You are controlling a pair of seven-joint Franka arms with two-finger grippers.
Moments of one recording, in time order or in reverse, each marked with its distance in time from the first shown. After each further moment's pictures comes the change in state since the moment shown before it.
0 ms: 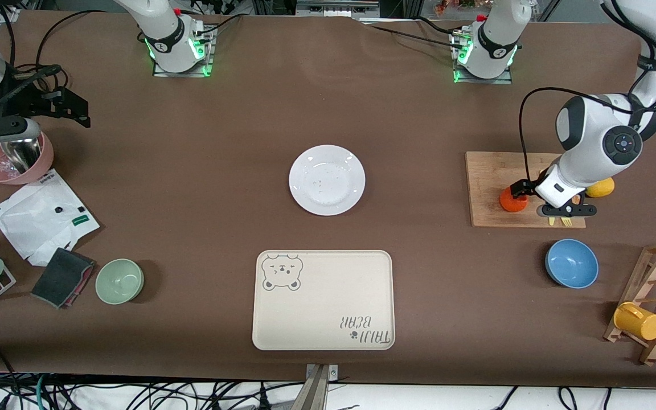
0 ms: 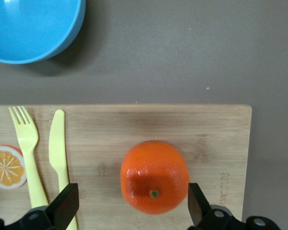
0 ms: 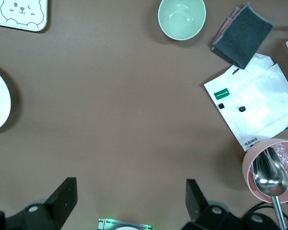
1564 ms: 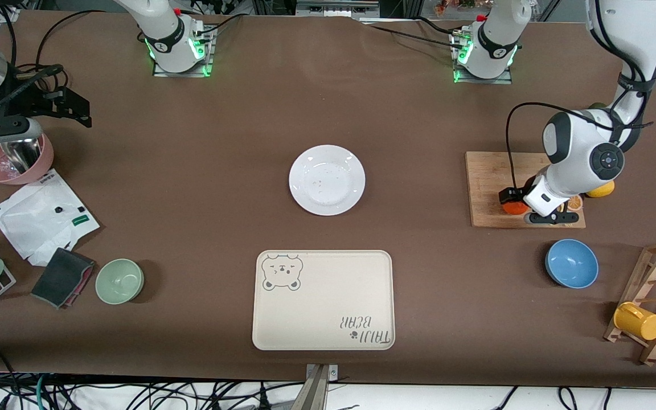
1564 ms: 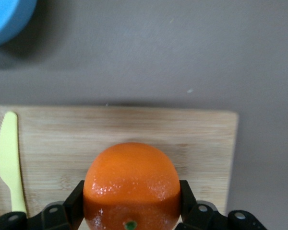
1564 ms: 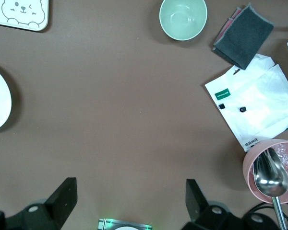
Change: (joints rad) left arm -0.004 0.064 -0.029 0.056 -0.112 -0.028 0.024; right arm 0.001 0.000 0.003 0.000 0.000 0.000 0.000
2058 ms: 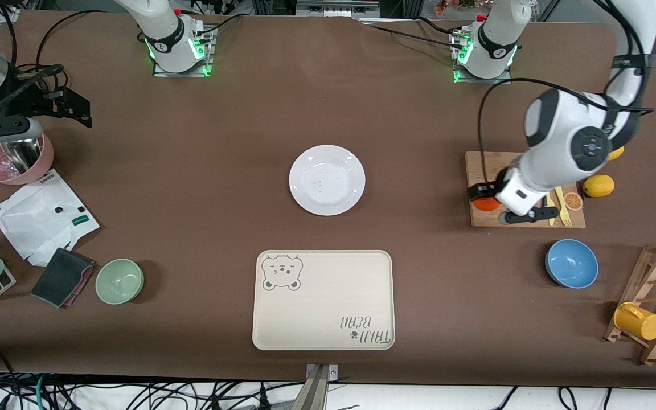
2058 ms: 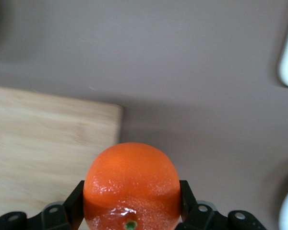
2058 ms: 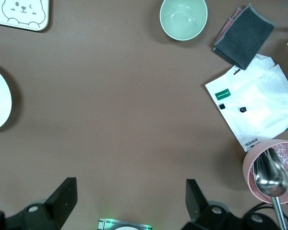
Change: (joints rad) left arm -0.013 -0.069 -0.244 0.186 -0.013 -0.263 -0.438; right arm 0.000 0.000 0.001 0.000 0.000 0.000 0.000
